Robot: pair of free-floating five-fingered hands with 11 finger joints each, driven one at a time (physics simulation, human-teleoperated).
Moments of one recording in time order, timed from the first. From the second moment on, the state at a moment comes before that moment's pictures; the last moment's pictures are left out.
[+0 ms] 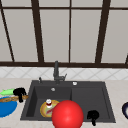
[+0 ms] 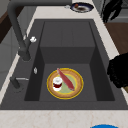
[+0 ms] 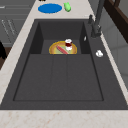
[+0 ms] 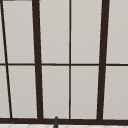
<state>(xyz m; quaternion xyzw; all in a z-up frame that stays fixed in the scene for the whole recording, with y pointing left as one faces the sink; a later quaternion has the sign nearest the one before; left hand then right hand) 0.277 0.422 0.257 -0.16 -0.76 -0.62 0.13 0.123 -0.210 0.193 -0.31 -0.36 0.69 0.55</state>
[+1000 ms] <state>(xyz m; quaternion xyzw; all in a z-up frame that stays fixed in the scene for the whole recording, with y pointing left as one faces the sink) 0.285 0.547 0.171 -0.17 -0.76 -0.61 0.12 0.123 -0.210 0.193 -0.31 -0.36 0.69 0.55</state>
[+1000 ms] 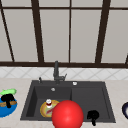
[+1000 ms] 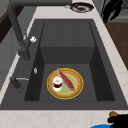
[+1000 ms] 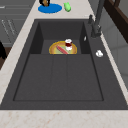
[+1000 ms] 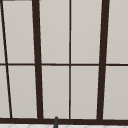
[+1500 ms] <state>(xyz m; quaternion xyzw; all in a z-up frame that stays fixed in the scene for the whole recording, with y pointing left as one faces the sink) 0.305 0.590 0.122 -0.17 -0.76 -0.61 0.13 0.123 -0.210 0.193 -0.31 -0.36 0.69 0.55</state>
